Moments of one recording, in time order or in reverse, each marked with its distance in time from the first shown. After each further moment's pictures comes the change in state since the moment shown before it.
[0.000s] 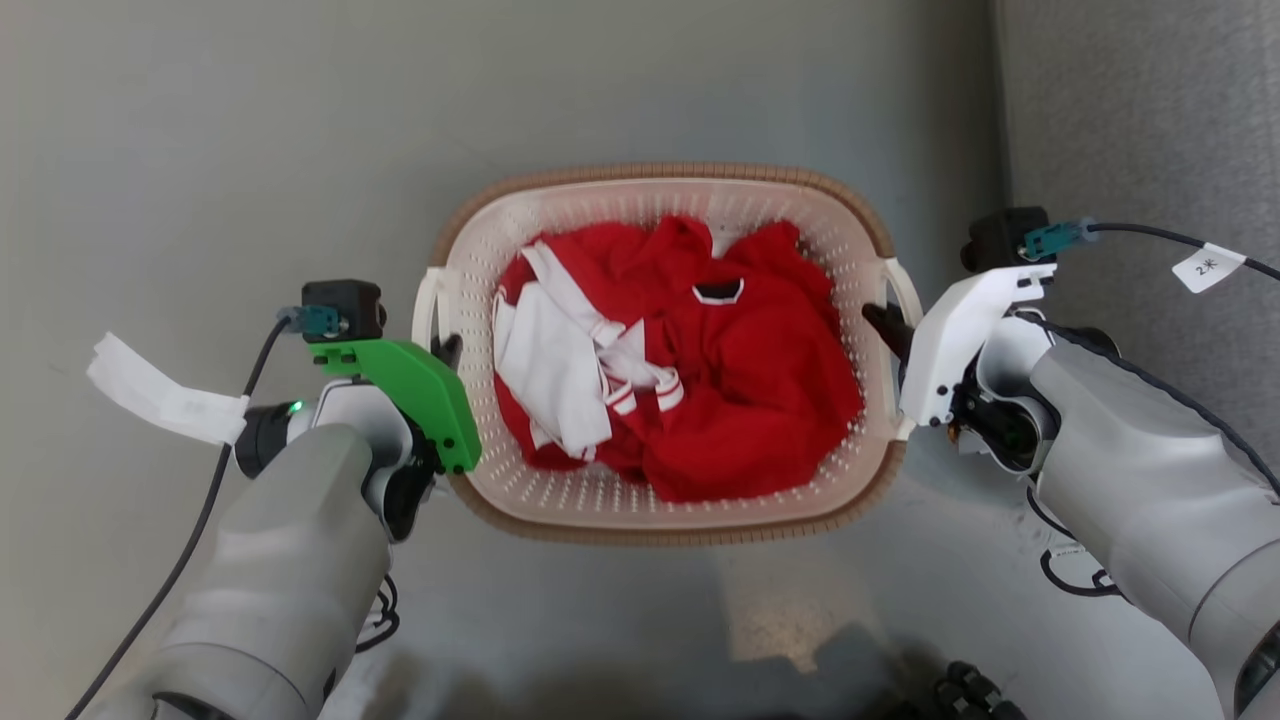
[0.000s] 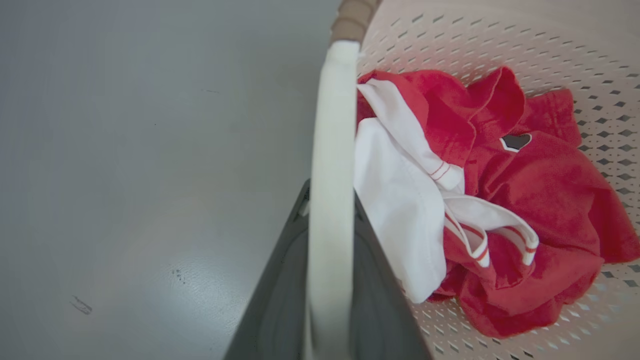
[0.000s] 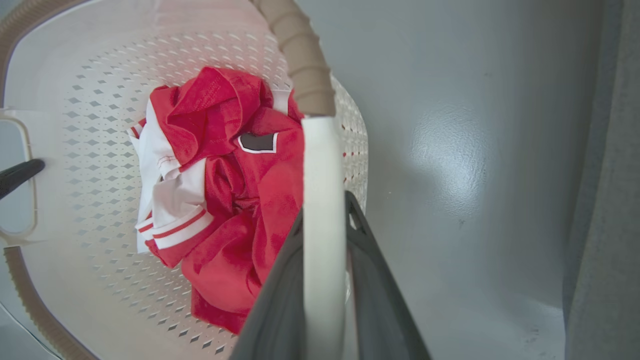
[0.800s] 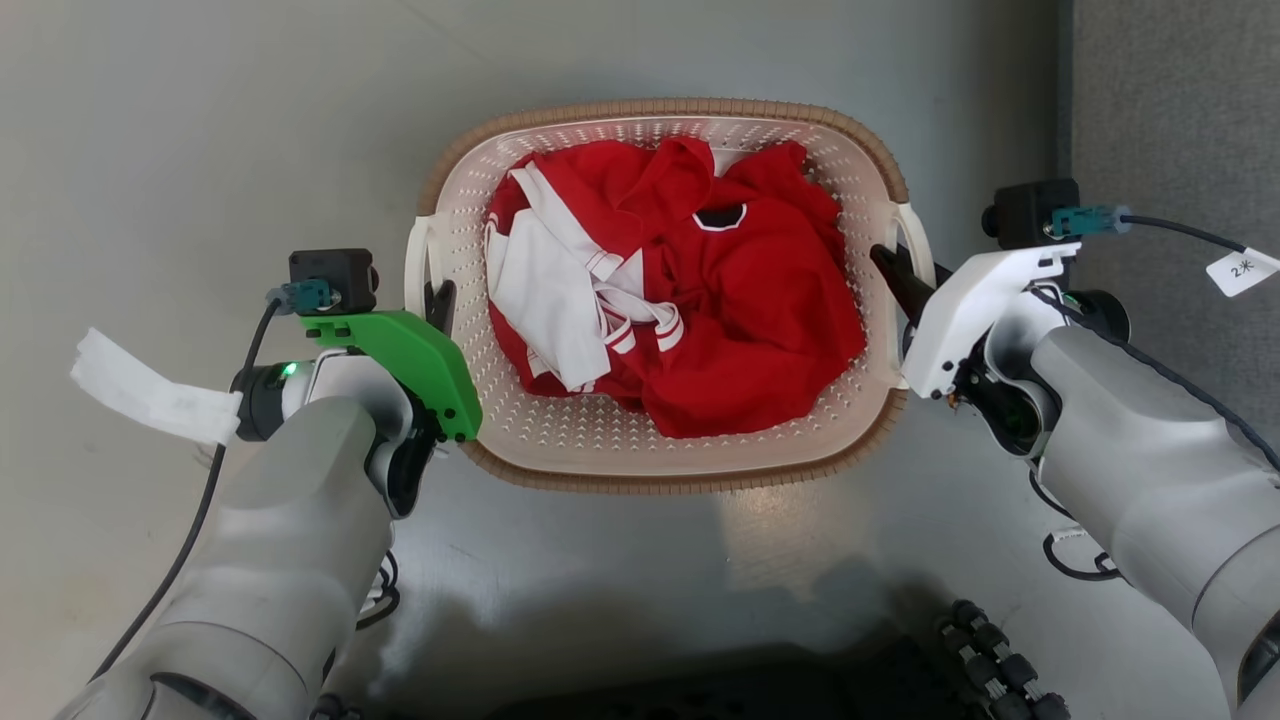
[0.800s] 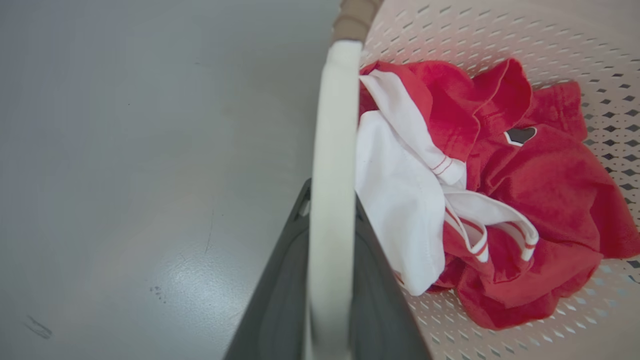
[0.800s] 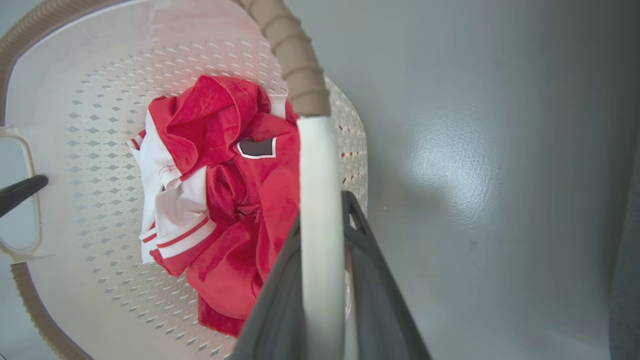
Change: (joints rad) left arm -0.041 0.001 -0.024 -0.013 0.002 0.018 -0.122; right arm -0.027 -0.004 0.012 -0.005 -0.013 0.001 -0.195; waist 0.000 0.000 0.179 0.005
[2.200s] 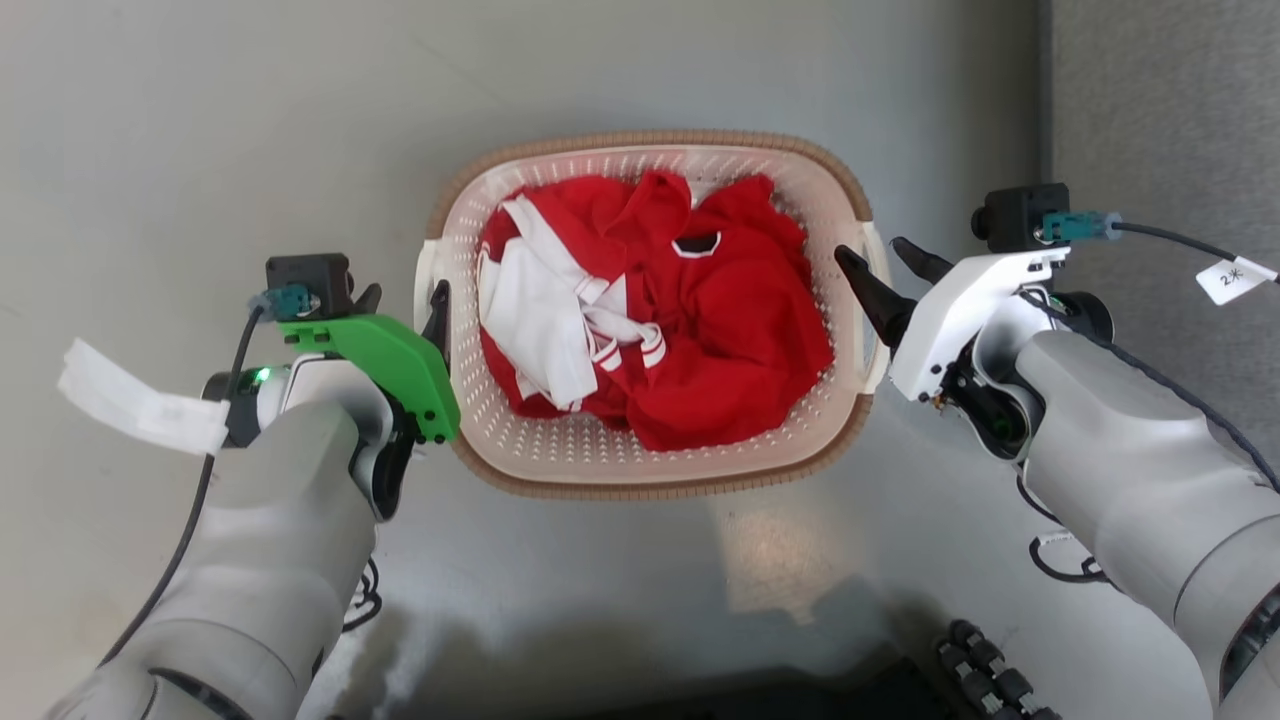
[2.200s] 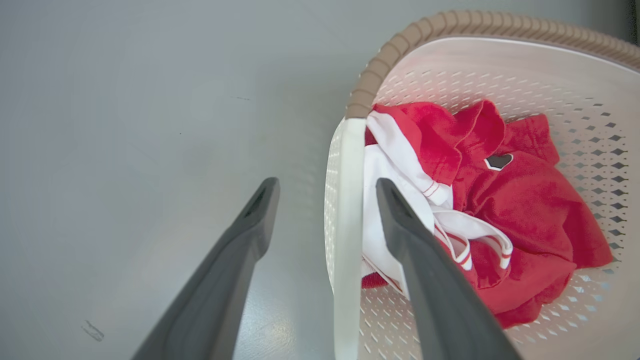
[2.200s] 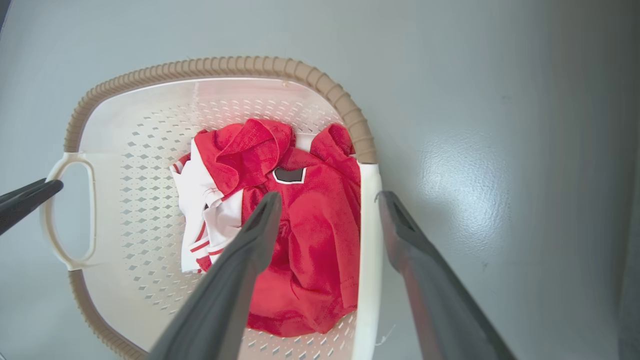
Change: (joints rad) left arm -0.018 0.005 -0.041 0.062 -0.018 0.013 -0.044; right arm -0.022 0.033 0.054 0.057 0.049 0.018 -0.059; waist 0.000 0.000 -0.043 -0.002
